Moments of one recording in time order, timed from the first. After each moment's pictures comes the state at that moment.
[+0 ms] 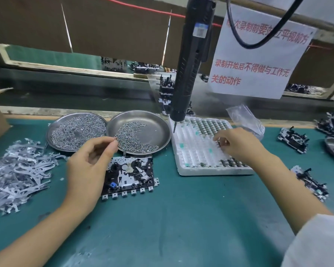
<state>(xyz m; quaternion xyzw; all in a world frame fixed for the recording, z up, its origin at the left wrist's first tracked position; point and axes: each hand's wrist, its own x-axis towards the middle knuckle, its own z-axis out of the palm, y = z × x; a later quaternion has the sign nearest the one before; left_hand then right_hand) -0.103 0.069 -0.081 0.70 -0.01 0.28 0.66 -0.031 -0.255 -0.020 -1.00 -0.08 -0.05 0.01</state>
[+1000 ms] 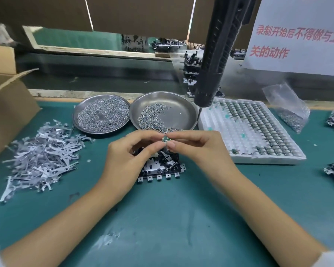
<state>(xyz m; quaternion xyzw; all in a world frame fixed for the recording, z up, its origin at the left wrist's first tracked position) -0.114 0.060 -0.076 0.73 -0.13 0.18 0.65 -0.096 -0.106 -0.051 -0.70 -0.13 0.05 0.71</state>
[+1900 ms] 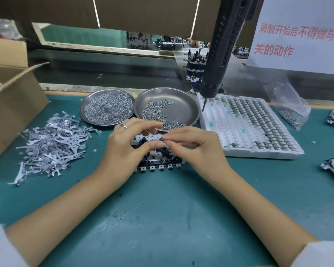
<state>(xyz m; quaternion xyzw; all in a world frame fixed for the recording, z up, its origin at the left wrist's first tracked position) -0.121 0.071 -0.069 0.82 -0.17 0.25 0.48 -0.105 -0.101 -0.064 -0.76 -0.24 -0.07 0.60</state>
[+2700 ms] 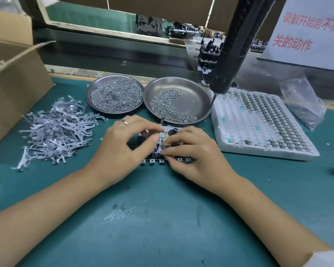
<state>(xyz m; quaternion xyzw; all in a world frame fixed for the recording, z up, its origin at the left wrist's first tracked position) -0.133 0.093 -0.073 0.85 -0.17 0.21 0.45 -0.104 -0.094 -0.082 -0.83 -0.44 -0.19 0.30</state>
